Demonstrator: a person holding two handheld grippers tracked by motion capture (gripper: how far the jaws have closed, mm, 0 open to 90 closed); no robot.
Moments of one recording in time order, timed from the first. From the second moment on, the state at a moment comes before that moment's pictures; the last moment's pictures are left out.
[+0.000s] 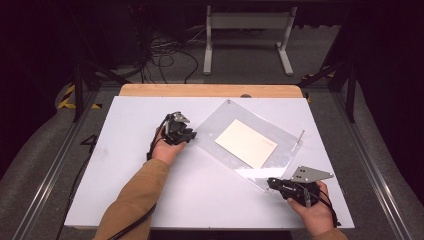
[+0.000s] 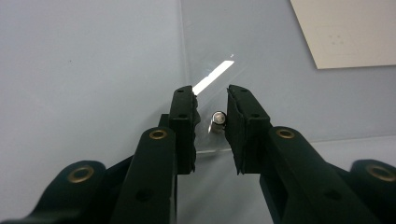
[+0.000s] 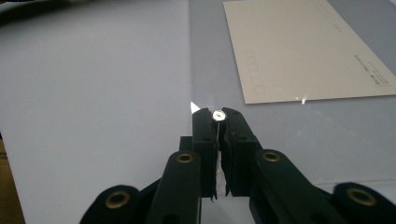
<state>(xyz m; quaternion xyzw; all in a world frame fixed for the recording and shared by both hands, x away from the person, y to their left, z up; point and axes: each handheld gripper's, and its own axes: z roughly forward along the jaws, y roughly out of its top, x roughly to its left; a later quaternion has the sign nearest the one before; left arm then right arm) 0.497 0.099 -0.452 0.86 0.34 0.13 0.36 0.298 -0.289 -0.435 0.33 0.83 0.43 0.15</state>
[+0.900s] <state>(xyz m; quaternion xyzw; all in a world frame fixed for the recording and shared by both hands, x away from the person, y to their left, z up) 0.468 0.100 -0.430 0.87 0.31 0.15 0.35 0.293 -0.293 -0.425 0.33 0.81 0.45 0.17</state>
